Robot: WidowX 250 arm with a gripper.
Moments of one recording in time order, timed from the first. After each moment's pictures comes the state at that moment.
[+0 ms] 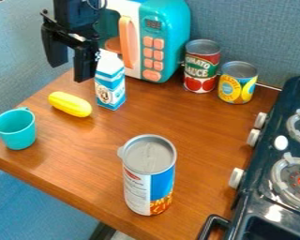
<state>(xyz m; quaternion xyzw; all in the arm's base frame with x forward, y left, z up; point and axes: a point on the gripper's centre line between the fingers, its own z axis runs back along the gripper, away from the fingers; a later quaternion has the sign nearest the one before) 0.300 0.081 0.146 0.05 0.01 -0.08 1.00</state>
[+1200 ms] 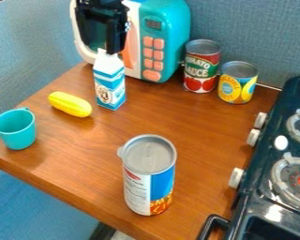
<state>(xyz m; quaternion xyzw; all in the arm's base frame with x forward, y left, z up) 0.372 0.081 0.154 0.00 0.00 -0.08 1.00</state>
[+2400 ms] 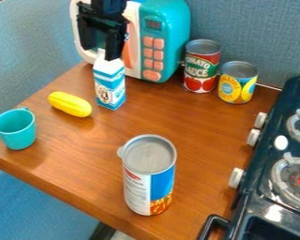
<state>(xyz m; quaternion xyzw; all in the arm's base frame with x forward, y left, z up) 0.392 0.100 0.131 0.04 0.03 -0.07 1.00</state>
